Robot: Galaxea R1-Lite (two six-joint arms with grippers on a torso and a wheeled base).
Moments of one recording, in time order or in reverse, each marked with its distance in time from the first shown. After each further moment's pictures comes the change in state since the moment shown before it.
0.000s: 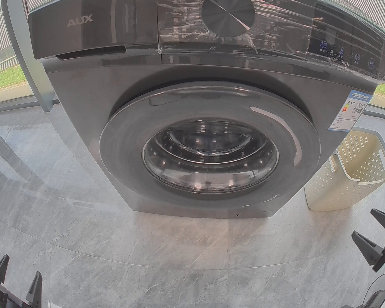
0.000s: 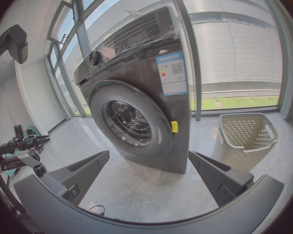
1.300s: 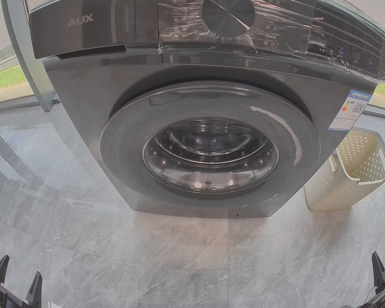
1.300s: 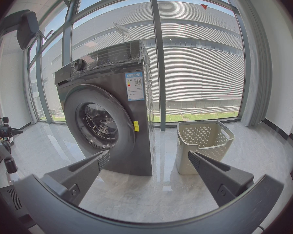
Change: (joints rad) left arm 0.001 0.000 0.000 0.000 0.000 -0.002; right arm -0.374 -0.627 0.063 0.435 0.020 -0.049
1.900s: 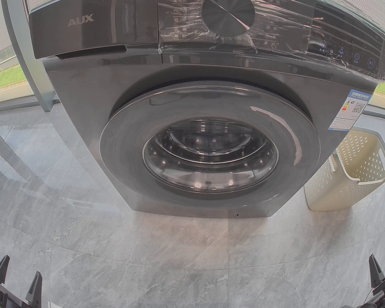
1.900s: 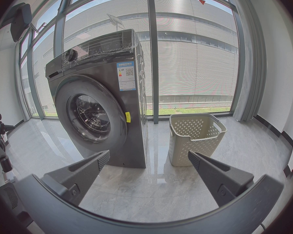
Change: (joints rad) left arm 0.000 0.000 0.000 0.001 -0.001 -0.013; right arm 0.000 -0.006 0.001 0.077 -0.063 -0.005
